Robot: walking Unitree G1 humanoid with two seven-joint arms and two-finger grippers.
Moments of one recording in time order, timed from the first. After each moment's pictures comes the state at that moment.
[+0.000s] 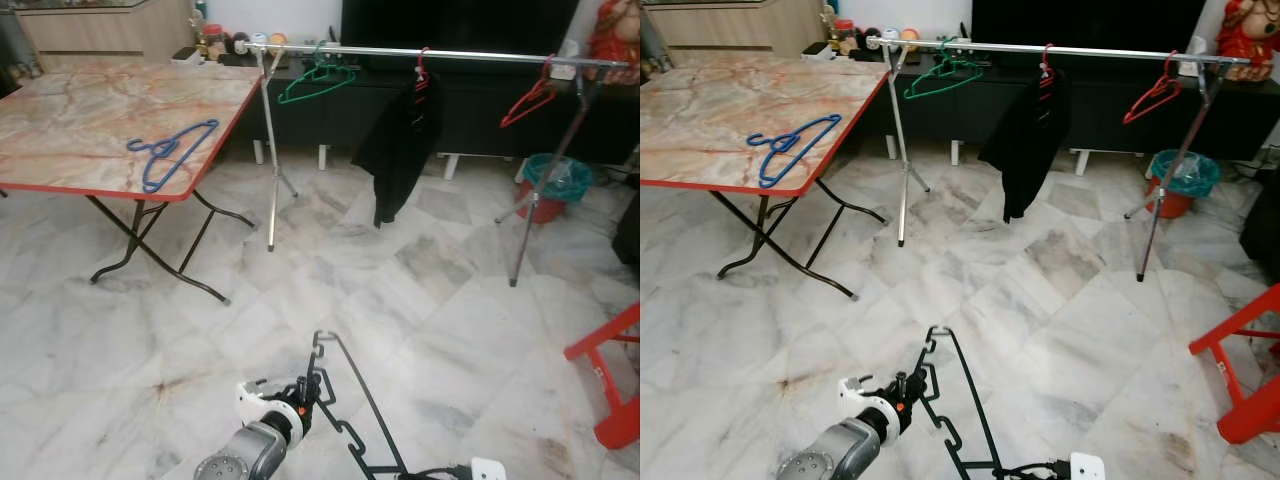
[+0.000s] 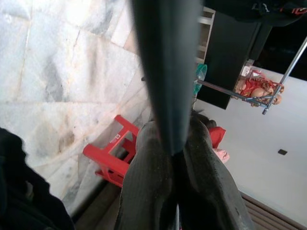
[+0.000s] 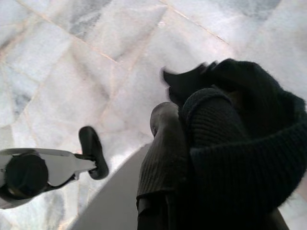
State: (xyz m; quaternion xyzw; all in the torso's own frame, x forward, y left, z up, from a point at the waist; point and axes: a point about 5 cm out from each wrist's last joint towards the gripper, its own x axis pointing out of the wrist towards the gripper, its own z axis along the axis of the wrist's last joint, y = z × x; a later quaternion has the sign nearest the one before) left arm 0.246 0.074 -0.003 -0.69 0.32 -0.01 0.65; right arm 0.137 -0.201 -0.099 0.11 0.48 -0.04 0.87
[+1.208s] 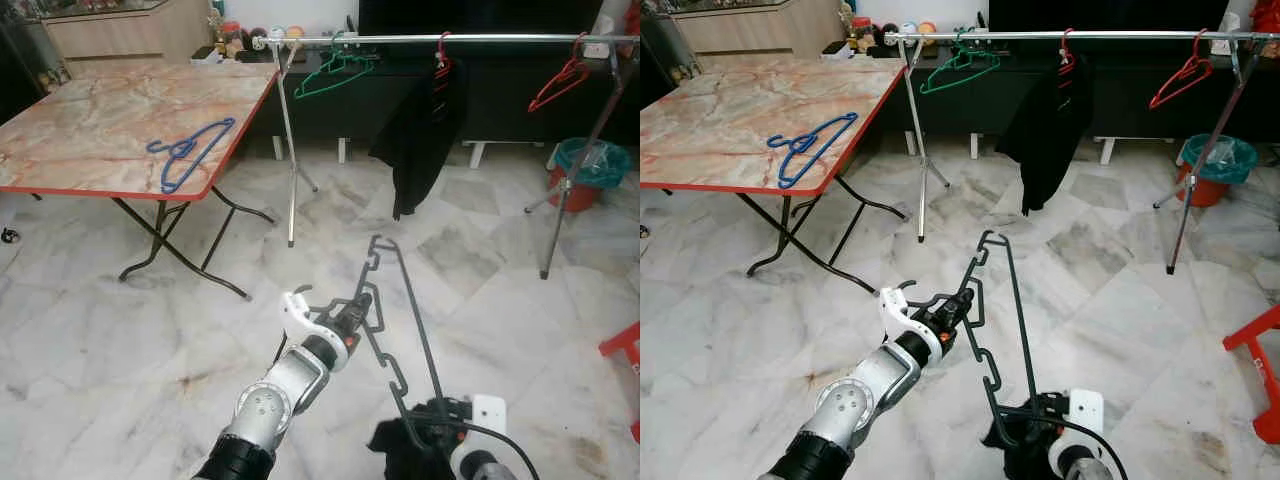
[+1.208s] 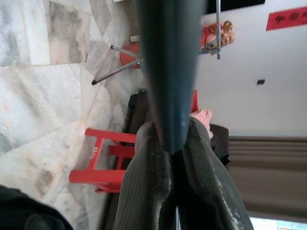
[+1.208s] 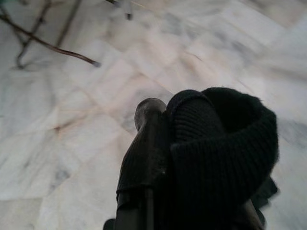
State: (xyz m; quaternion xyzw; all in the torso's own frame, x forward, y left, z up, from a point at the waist) left arm 0.289 0.011 0.095 -0.60 0.23 -0.21 0.74; right arm 0.206 -0.191 -0.054 0.12 0.26 0.04 0.96
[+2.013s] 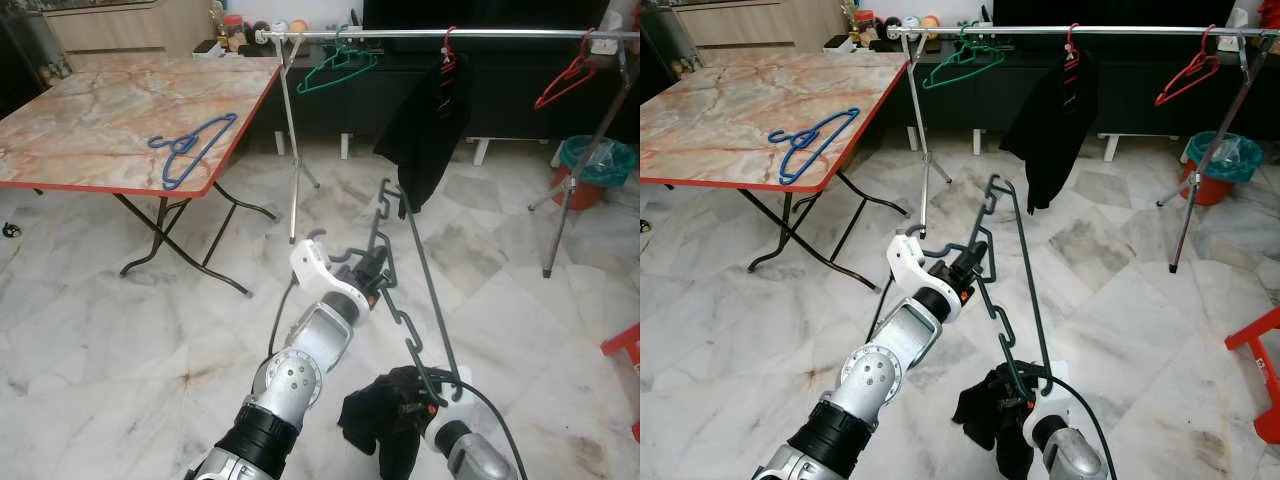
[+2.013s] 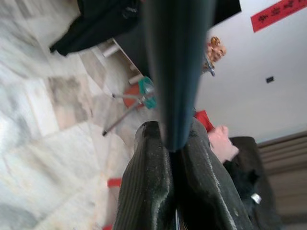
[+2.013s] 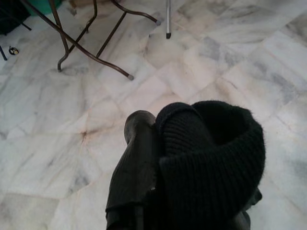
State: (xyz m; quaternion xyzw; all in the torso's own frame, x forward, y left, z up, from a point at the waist) left arm 0.311 0.001 0.153 -0.50 0.12 -0.21 0.83; right arm 0.226 -0.168 -0.038 0.11 0.24 0.14 0.95
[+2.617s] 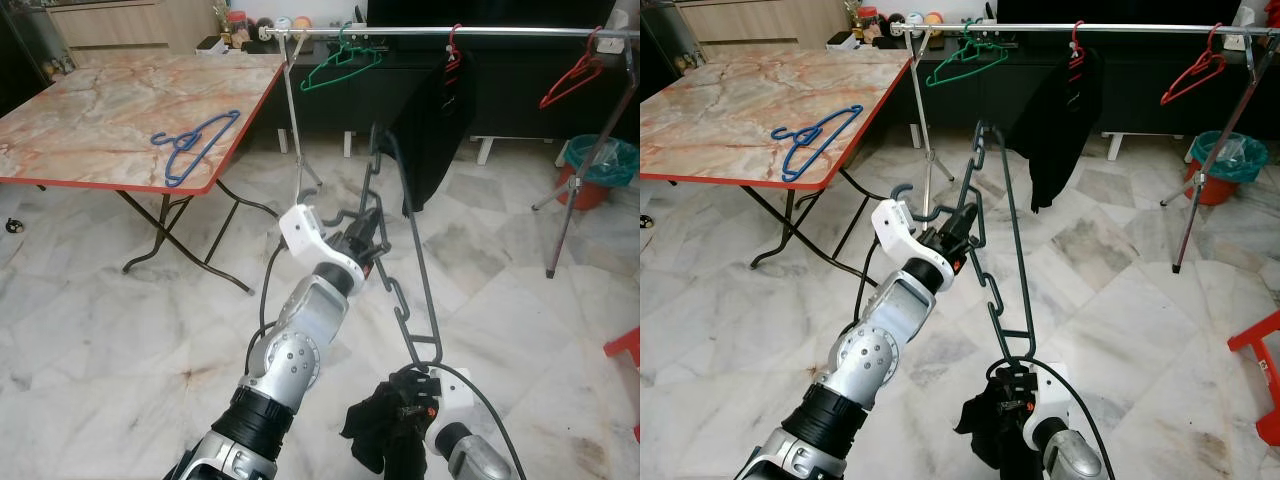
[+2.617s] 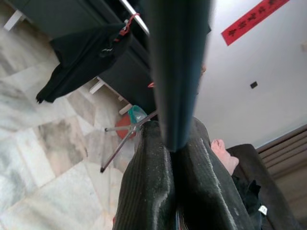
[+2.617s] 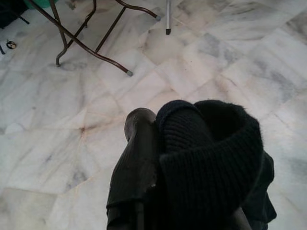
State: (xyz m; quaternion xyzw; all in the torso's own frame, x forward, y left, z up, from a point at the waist) left arm 0.319 0.006 0.196 -0.46 0.02 -0.24 0.85; right arm 0.227 -0.171 -0.036 0.11 0.24 0.14 0.96
